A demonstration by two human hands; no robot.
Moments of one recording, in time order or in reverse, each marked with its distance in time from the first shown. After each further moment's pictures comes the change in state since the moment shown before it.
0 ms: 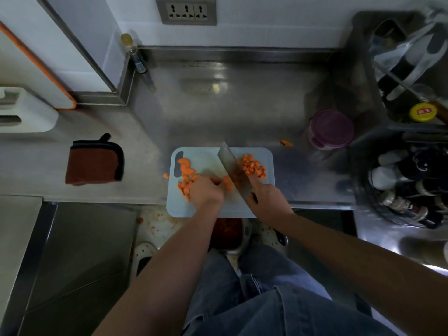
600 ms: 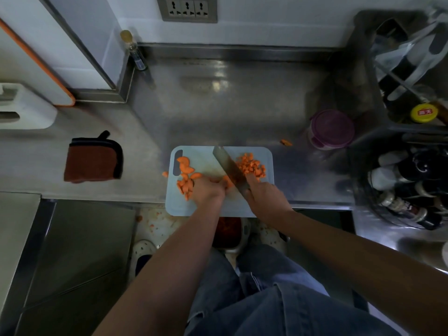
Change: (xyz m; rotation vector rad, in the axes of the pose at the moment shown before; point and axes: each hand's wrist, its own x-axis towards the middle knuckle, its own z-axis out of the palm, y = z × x) left_hand 0.015 -0.004 0.021 -0.275 -0.026 -0.226; right_hand -0.001 -0.009 -0.010 -0.132 -0.074 -0.027
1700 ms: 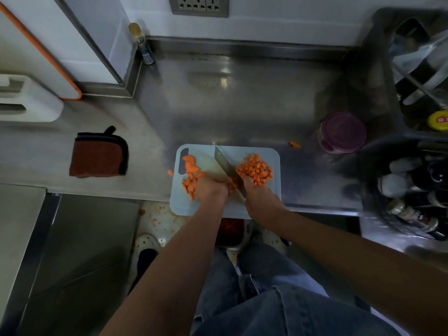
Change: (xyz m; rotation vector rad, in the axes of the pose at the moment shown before) left_hand 0.013 -0.002 -0.001 -0.193 -0.064 -0.135; right_hand 0.011 -0.018 0.003 -0.026 -0.174 0.060
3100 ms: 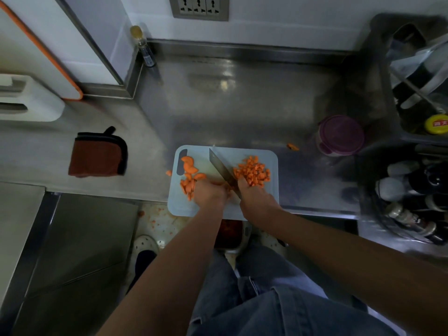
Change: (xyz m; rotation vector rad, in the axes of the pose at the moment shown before) left_hand -0.026 0.005 -0.001 0.093 0.126 0.085; right_hand 0.002 -0.004 -0.004 -0.017 0.004 -0.053
